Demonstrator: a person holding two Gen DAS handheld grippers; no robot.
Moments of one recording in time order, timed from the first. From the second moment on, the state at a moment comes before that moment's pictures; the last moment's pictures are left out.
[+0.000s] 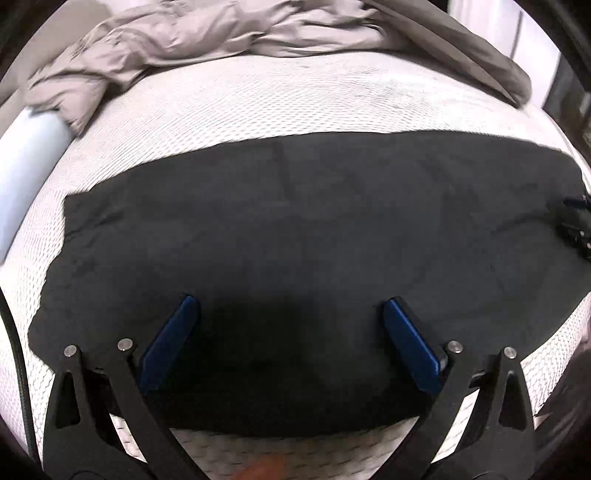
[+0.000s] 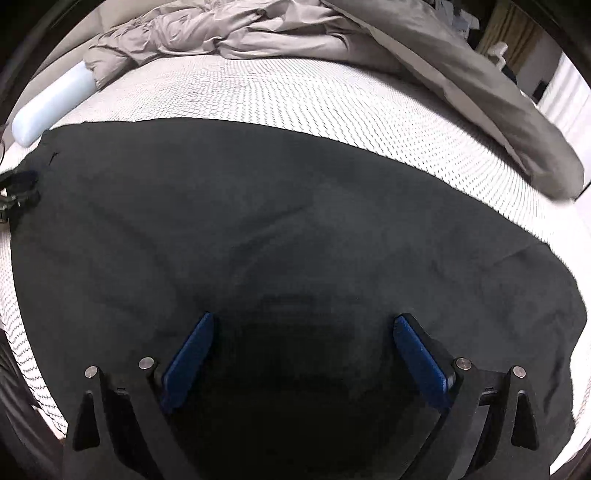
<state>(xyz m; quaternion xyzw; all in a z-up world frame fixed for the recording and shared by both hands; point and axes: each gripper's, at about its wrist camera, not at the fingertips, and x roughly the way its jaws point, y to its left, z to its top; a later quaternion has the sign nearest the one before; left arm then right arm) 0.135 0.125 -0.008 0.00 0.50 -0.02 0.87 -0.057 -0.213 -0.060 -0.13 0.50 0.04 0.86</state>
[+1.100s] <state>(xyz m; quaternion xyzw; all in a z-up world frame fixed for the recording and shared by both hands) 0.110 0.248 -0.003 -0.18 0.46 0.09 0.87 -0.073 -0.191 -0.057 -0.14 0.50 0.03 0.86</state>
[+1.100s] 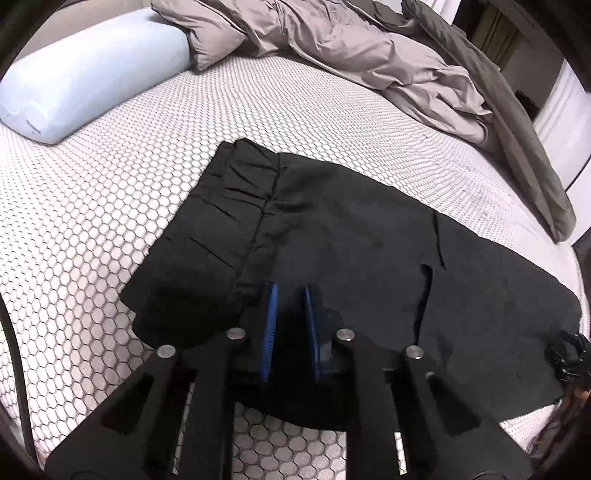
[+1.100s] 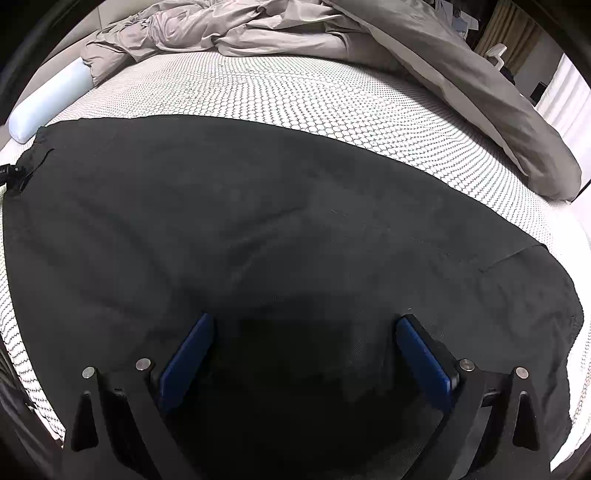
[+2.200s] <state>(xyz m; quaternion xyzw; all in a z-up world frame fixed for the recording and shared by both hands) 0.224 0.178 -0.014 -0.07 0.49 0.15 0.86 -0.089 -0.208 -0.043 -0.14 0.46 0.03 0.87</state>
